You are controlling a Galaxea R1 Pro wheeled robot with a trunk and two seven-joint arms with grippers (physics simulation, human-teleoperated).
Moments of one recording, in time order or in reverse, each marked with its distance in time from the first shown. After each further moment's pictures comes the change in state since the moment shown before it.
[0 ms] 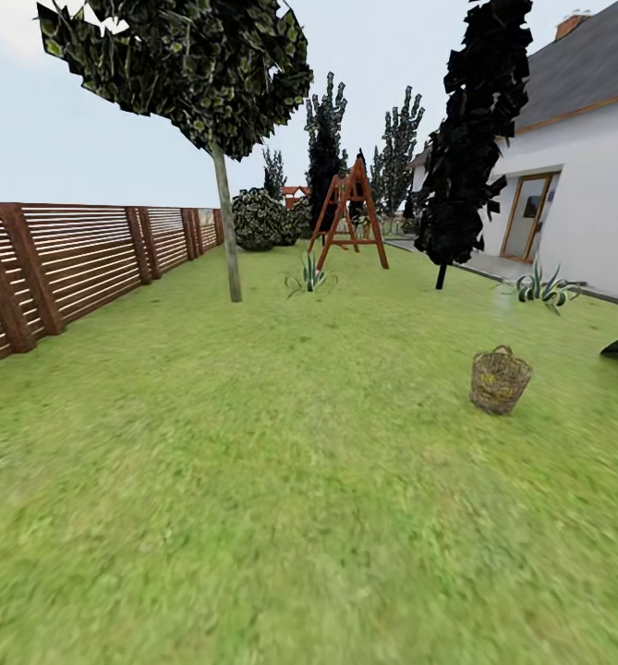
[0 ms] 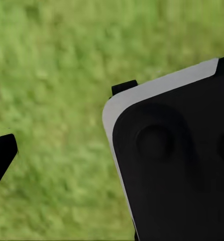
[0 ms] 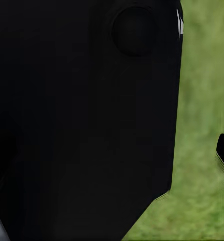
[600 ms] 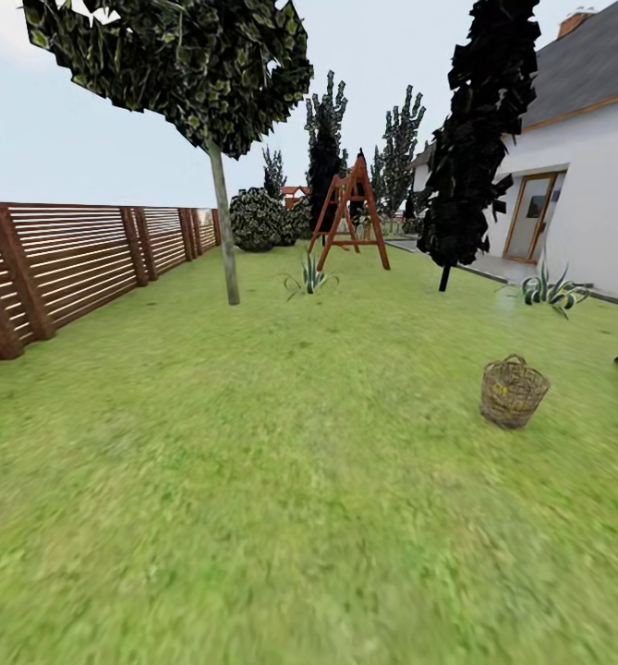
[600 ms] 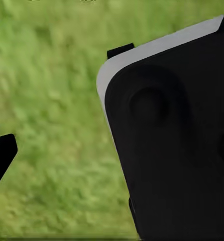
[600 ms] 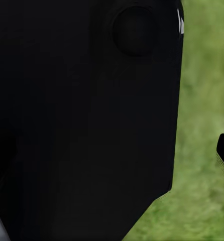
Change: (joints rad) left arm -0.004 -0.021 -0.006 -0.004 -0.002 0.153 0.023; right arm 0.000 0.001 -0.001 0.000 -0.001 0.000 0.000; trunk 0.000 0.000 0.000
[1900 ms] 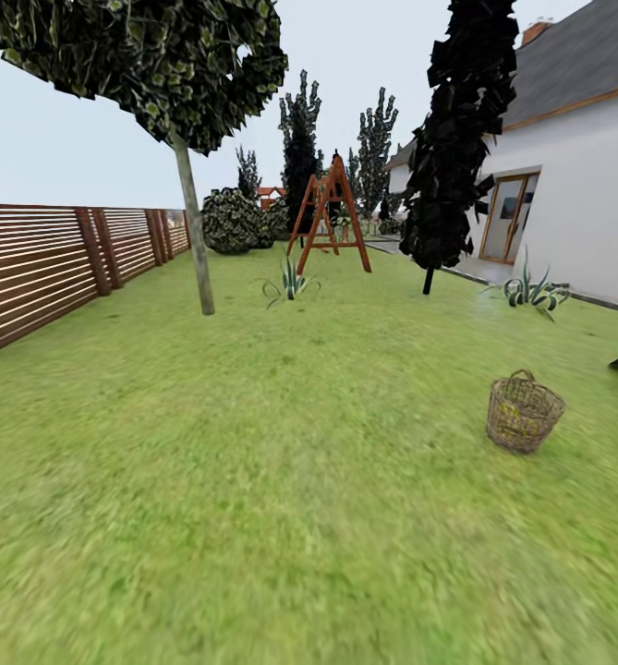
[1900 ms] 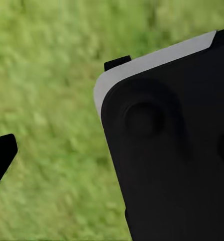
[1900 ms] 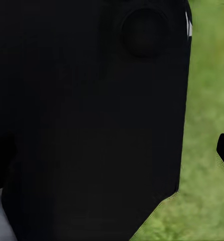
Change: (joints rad) left arm -0.003 -0.004 0.001 0.001 0.005 -0.030 -0.006; right arm 0.000 0.009 0.001 -0.001 -0.004 0.000 -0.001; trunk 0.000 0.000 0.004
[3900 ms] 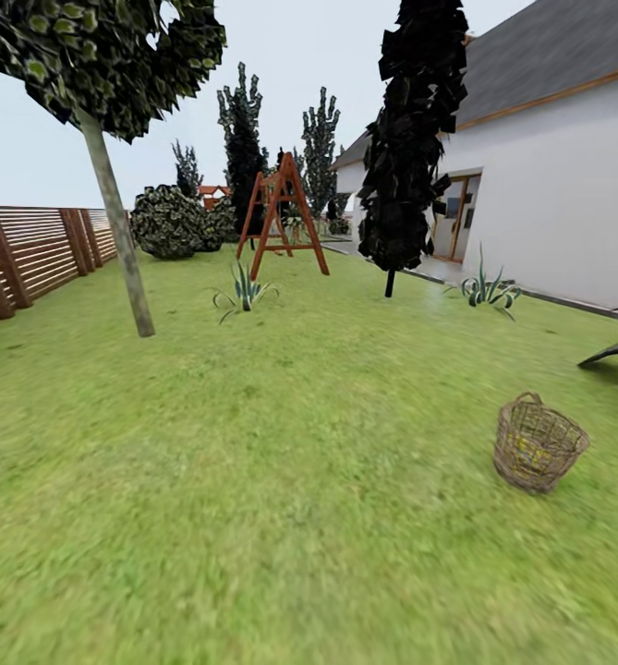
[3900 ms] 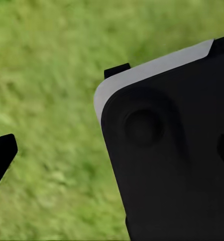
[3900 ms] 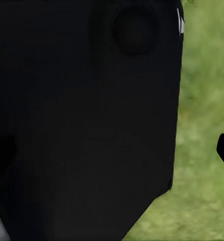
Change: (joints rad) left arm 0.000 0.000 -0.002 0.003 -0.004 -0.031 0.000; right arm 0.000 -0.004 0.000 0.002 0.001 0.006 -0.012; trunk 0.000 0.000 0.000
